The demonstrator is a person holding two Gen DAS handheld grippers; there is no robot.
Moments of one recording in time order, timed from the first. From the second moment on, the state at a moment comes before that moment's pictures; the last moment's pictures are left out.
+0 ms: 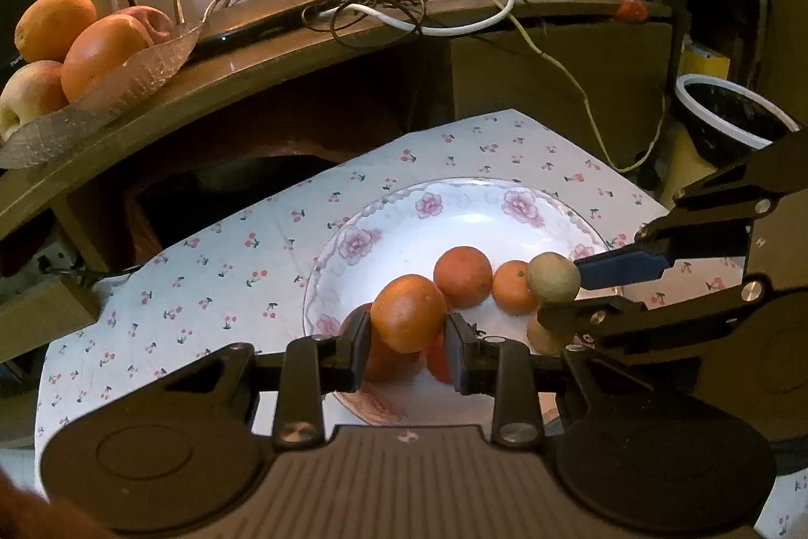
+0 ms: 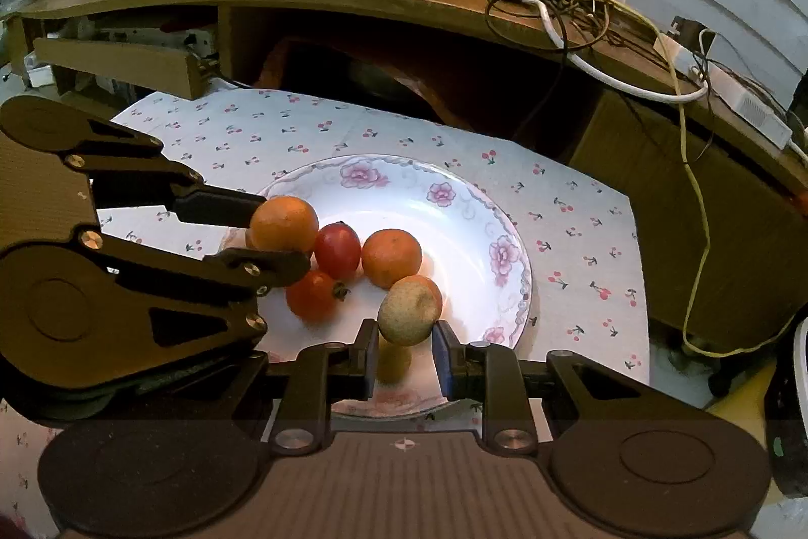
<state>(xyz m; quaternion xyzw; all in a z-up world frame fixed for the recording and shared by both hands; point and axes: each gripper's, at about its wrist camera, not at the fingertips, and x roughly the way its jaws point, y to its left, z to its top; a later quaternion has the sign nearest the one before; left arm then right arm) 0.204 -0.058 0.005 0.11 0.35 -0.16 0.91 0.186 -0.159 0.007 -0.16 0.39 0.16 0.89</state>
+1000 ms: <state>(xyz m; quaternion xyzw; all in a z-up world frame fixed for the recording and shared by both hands) 0.219 -0.057 0.001 0.11 0.35 -0.15 0.92 0.200 -0.160 0.000 -0.15 0.39 0.15 0.90</state>
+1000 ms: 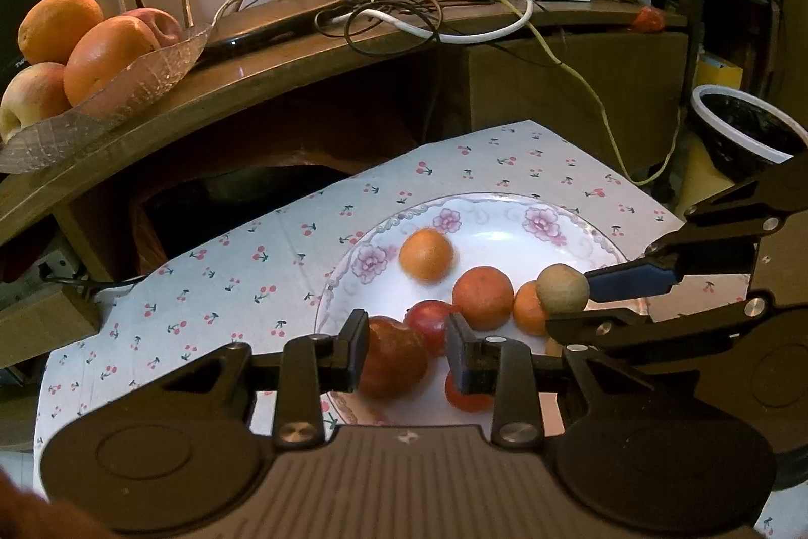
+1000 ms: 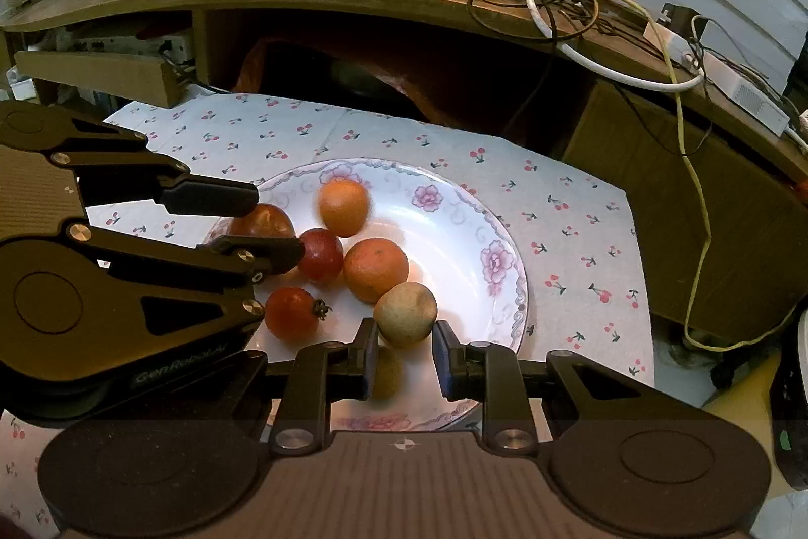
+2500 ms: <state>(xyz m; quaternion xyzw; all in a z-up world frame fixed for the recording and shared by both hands) 0.221 -0.056 0.002 0.11 0.34 -0.15 0.92 0.203 -0.165 0.000 -0.15 0.39 0.14 0.90</state>
